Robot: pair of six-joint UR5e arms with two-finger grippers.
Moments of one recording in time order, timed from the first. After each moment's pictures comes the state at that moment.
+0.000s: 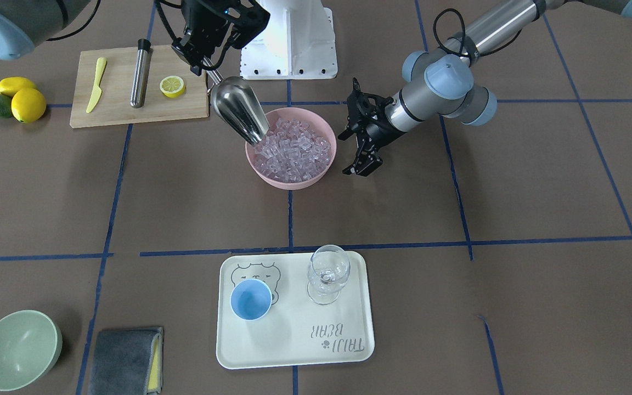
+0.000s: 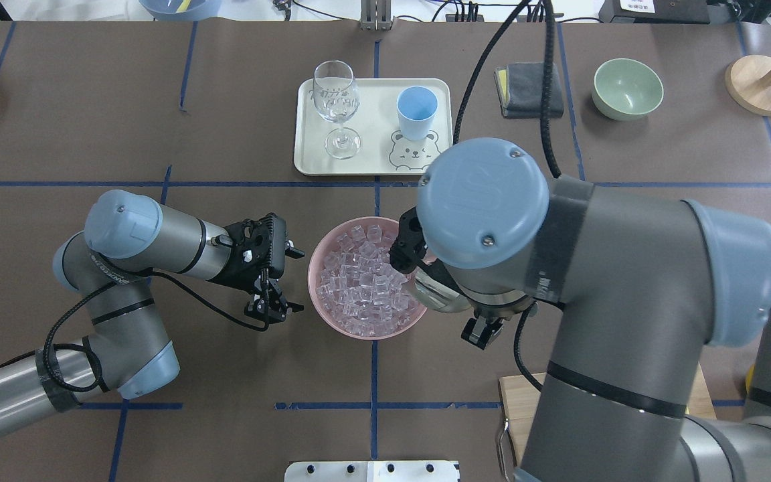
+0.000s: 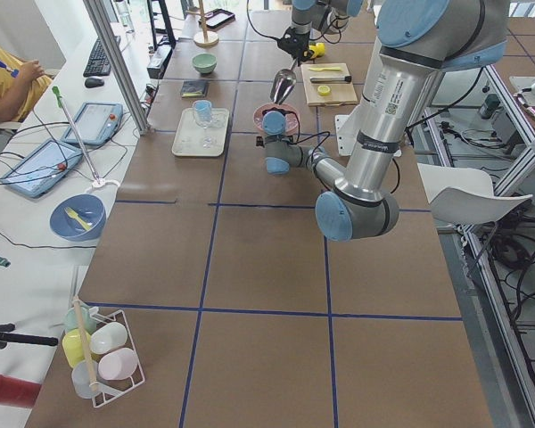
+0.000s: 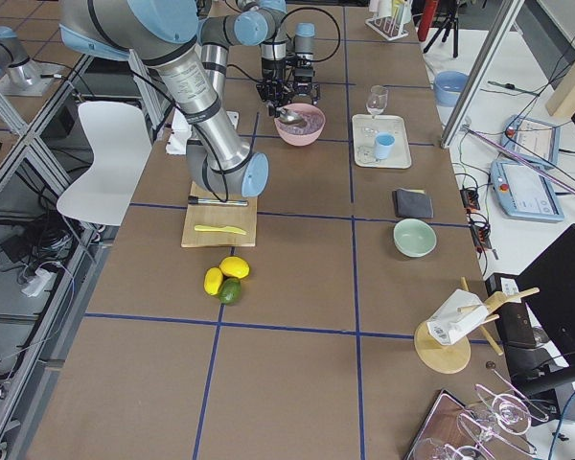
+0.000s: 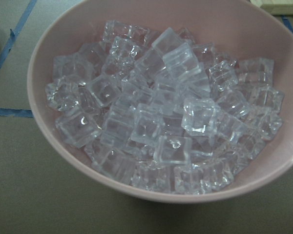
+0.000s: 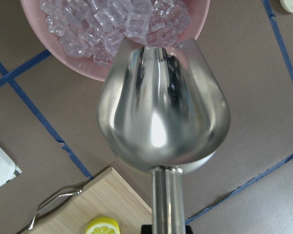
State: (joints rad) left arm -0.54 -1.99 -1.52 -2.55 -2.08 0.08; right arm 0.42 -0.74 2.13 -2.55 1.75 0.17
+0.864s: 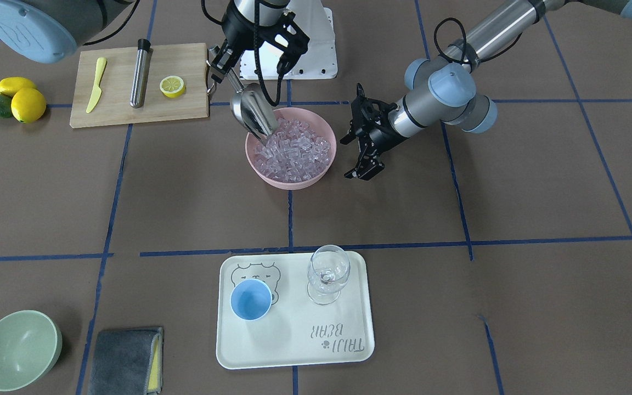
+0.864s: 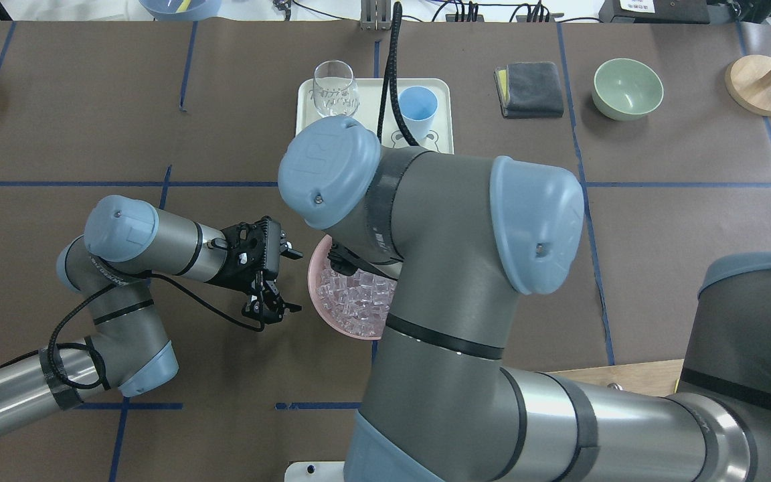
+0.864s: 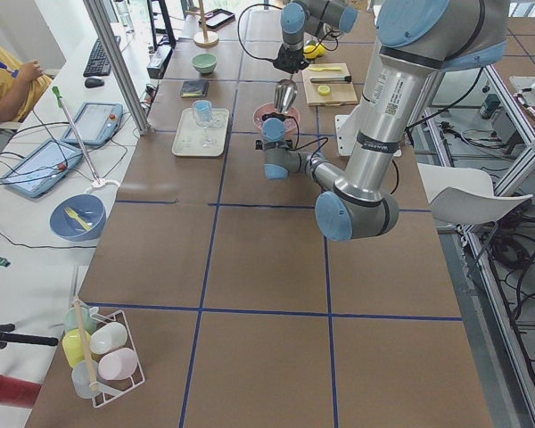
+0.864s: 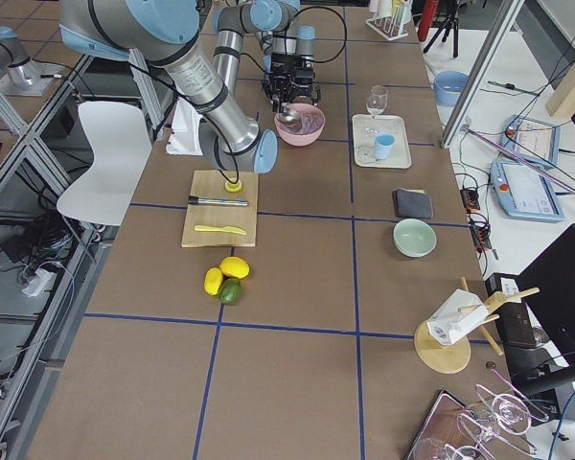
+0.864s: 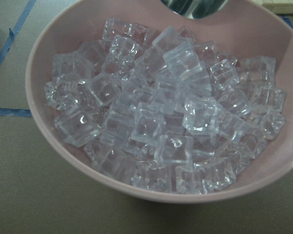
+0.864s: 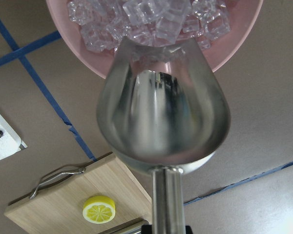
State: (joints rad) left arm -0.54 -1.99 -1.46 -2.64 -2.08 0.07; right arm 0.42 -0.55 1.85 -2.66 1.76 -0.01
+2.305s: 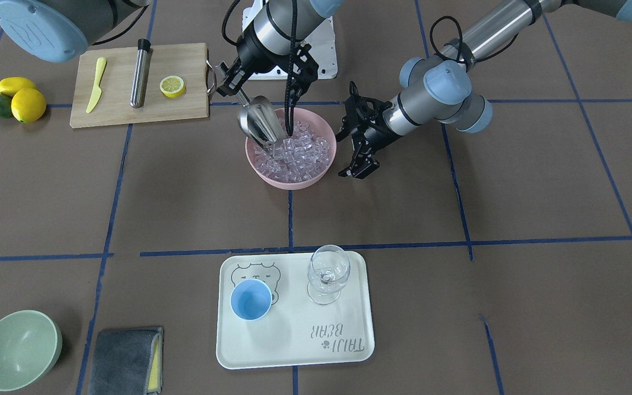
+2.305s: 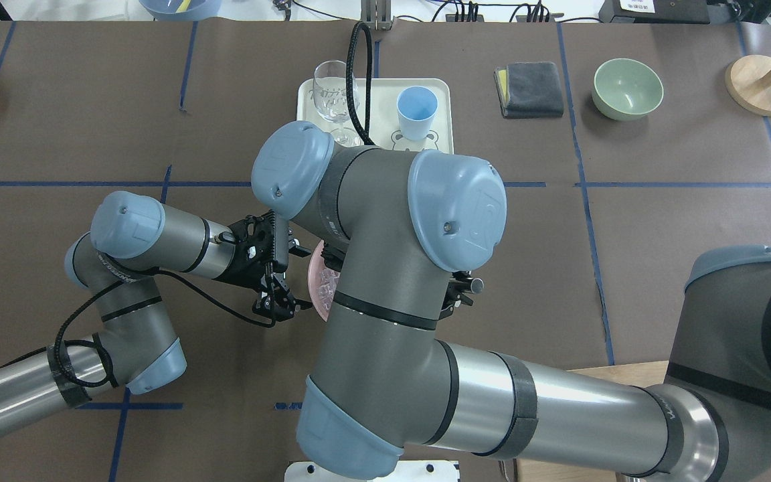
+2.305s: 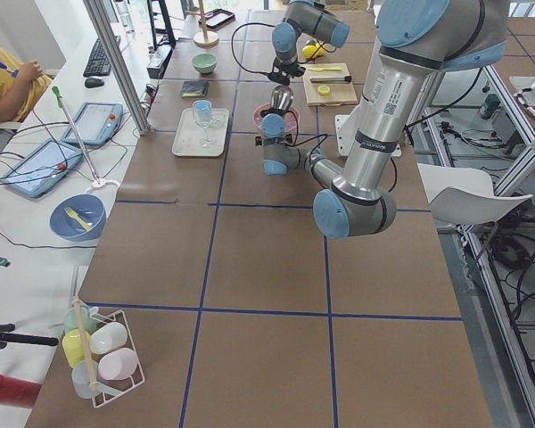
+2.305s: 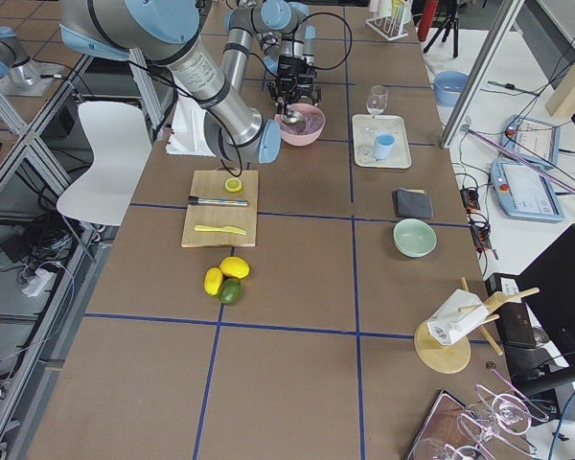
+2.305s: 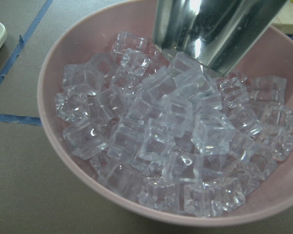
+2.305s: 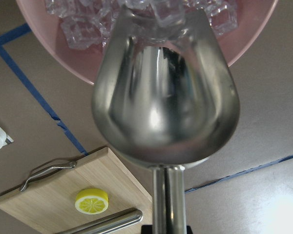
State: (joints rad) left arm -0.54 -2.02 -1.47 -2.64 -2.08 0.00; right arm 0.43 -0.53 1.71 -2.65 1.75 -0.05
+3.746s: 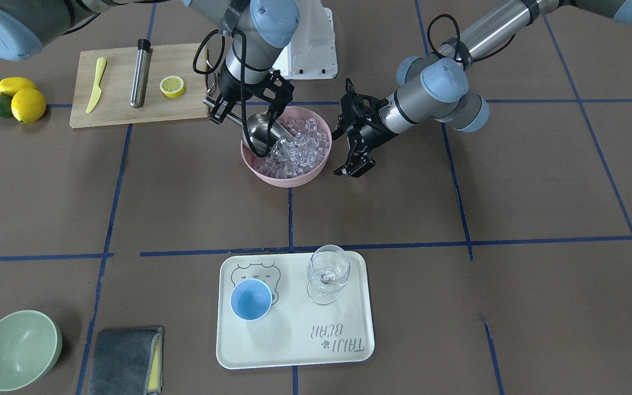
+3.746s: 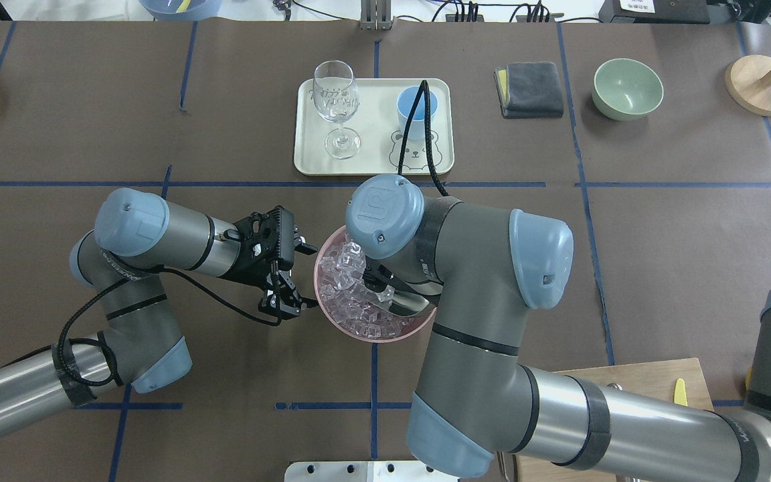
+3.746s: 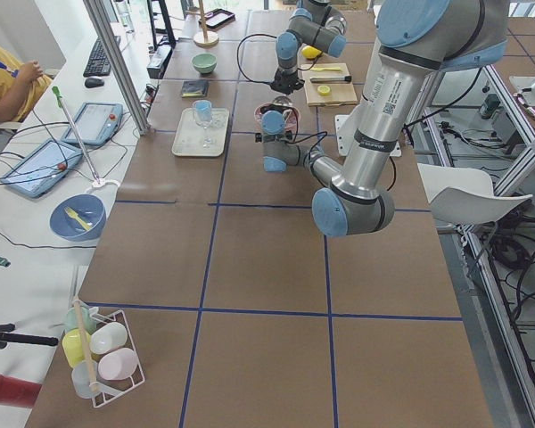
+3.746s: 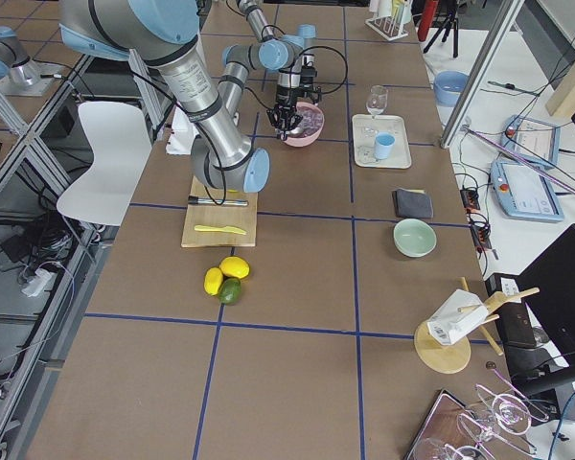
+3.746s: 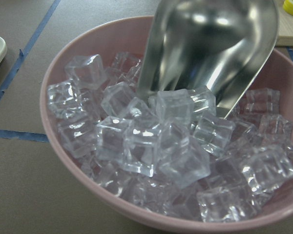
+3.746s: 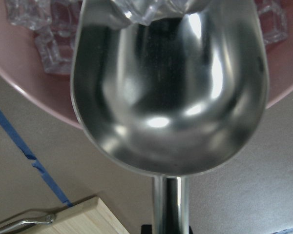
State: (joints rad) left arm -0.54 -2.03 -1.47 -2.63 -2.08 0.00; right arm 0.41 -0.78 1.79 -2.32 1.78 -0.04
